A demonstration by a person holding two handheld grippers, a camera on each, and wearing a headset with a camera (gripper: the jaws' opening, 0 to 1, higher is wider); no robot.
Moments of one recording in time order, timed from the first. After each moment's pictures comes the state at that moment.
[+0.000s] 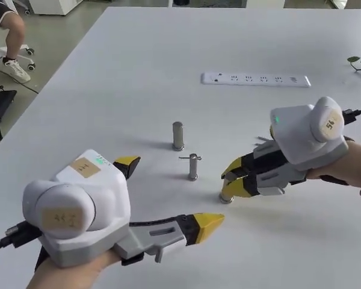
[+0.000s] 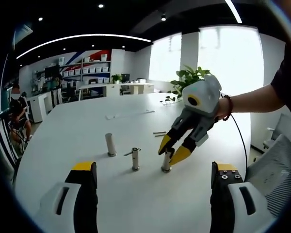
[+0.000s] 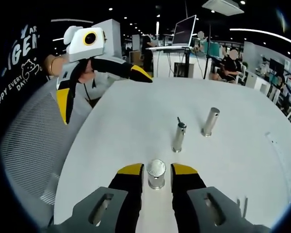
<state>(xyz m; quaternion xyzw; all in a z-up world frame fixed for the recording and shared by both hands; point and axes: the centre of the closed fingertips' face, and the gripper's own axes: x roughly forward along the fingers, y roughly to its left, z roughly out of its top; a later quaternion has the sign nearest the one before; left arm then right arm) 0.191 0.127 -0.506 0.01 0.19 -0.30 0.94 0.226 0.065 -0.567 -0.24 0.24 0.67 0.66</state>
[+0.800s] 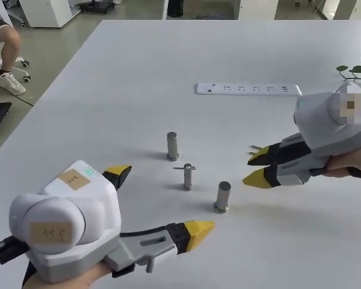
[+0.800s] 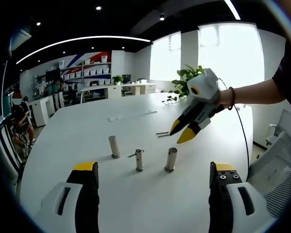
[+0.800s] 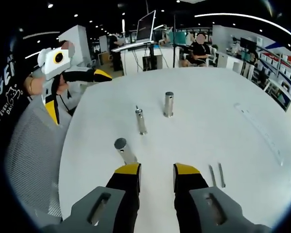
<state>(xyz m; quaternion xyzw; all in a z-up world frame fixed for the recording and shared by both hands) 0.191 0.131 -0.501 0.03 0.19 -0.29 0.94 0.266 0.008 -0.552 -0.22 0.31 0.56 0.74</state>
